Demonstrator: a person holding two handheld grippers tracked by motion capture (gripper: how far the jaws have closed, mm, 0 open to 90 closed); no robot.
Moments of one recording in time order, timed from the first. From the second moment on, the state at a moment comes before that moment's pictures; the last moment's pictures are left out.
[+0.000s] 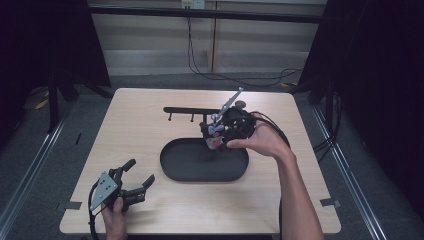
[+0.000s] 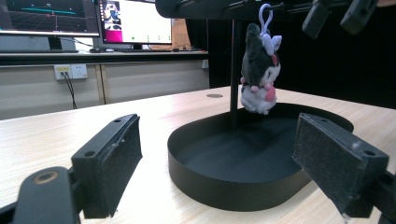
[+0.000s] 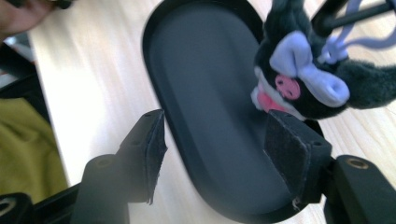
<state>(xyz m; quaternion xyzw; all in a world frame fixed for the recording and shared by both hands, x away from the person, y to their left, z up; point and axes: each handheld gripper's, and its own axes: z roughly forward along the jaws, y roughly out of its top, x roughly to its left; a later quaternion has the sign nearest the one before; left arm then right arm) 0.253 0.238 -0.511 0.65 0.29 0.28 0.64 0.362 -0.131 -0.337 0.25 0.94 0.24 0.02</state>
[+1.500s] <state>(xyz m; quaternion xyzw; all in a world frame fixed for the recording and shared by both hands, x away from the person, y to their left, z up) 0.252 0.238 -0.511 0.65 0.29 0.28 0.64 0.238 -0.177 -0.505 0.38 0.70 0.54 0.28</state>
